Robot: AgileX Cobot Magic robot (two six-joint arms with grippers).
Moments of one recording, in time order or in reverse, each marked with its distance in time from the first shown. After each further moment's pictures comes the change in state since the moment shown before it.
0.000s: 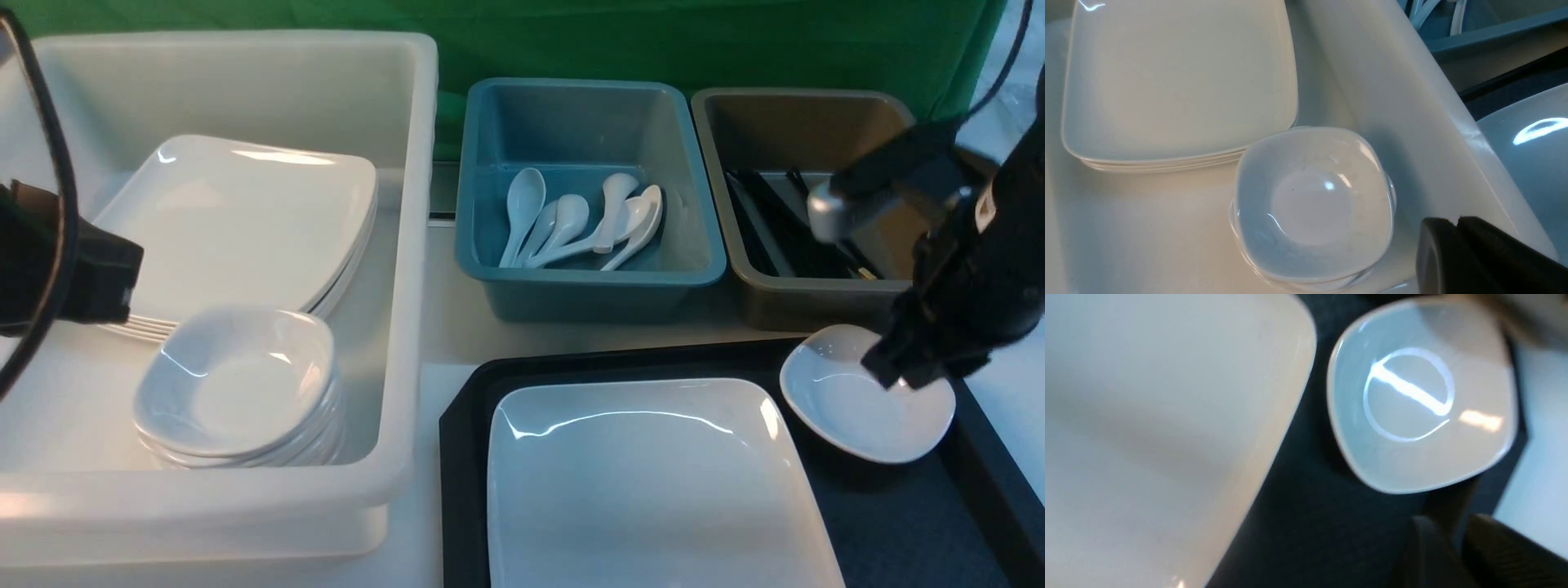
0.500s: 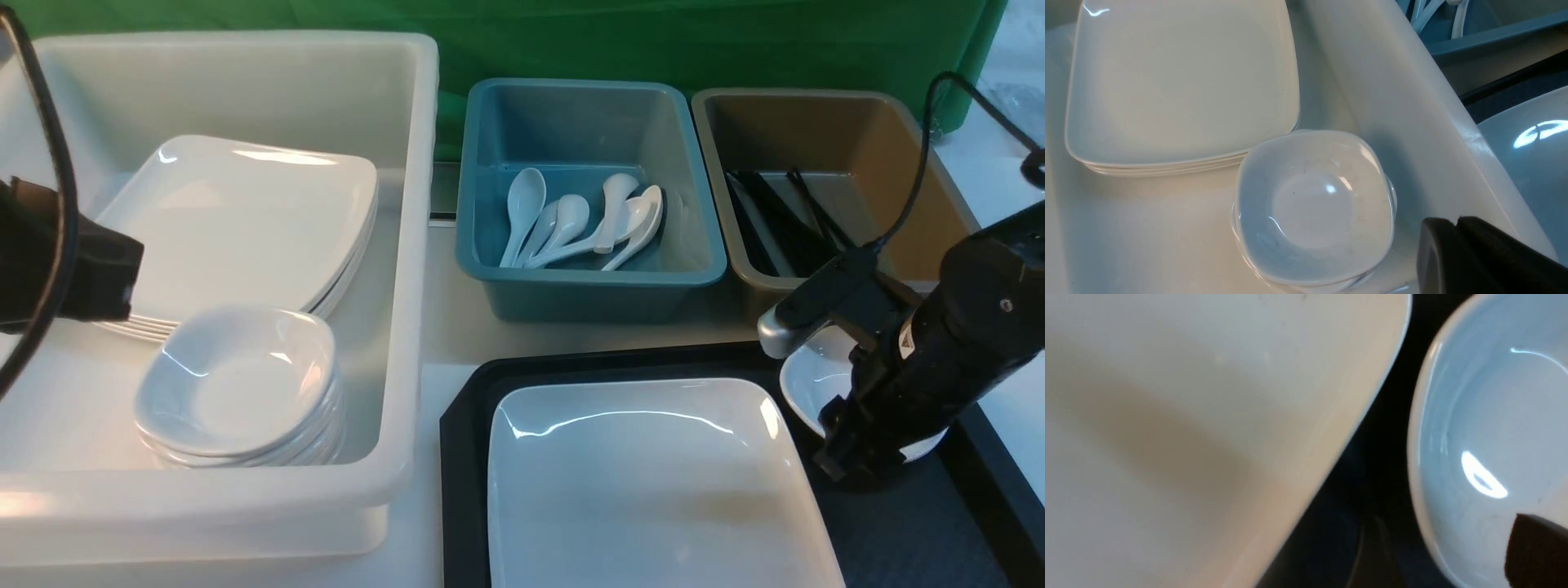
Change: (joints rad) right arm -0.001 0.114 0.202 -0.055 -0.355 -0.041; left arm -0.002 0.000 0.000 0.001 -0.007 -0.002
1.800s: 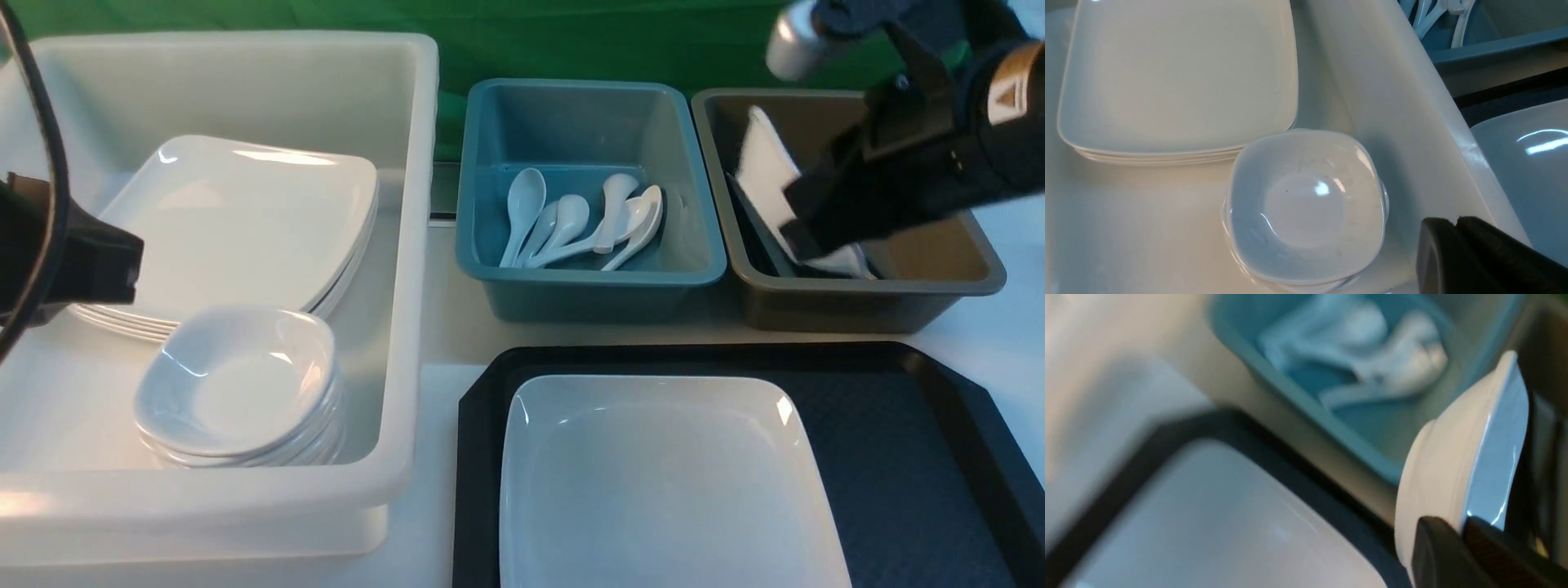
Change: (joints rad) right arm 0.223 -0.272 -0.378 0.143 0.074 0.043; left arm 0.000 0.000 0.000 0.000 -0.009 -0.109
